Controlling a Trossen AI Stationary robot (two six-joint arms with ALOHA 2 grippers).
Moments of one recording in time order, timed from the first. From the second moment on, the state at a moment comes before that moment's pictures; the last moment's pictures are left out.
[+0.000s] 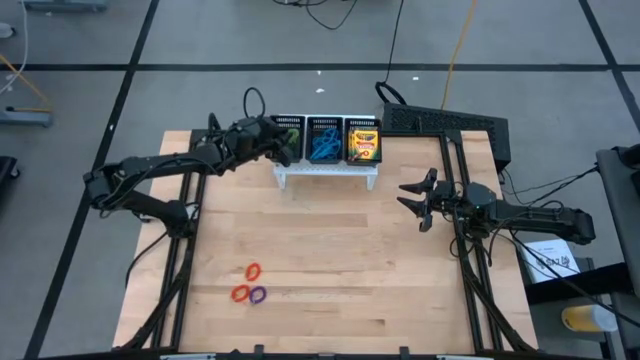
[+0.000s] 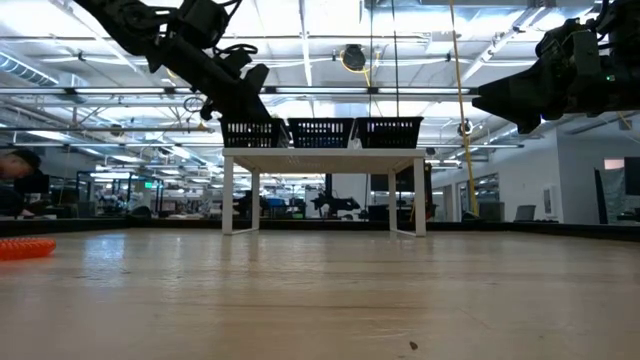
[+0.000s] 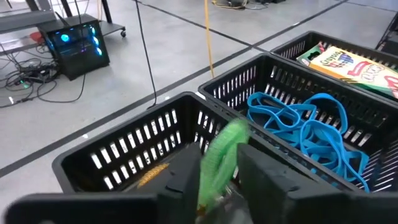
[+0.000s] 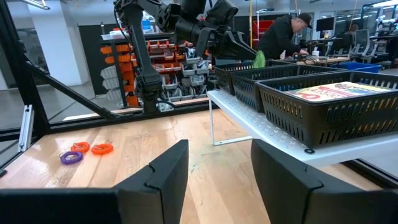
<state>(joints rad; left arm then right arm) 0.52 1.32 0.81 0.16 -0.19 -0.12 -0.16 0.20 0.02 0.24 0.05 0.09</state>
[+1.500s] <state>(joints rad) -0.20 1.07 0.64 -0.63 0.04 -0.82 -0.16 0.20 0.02 0.24 0.05 0.09</state>
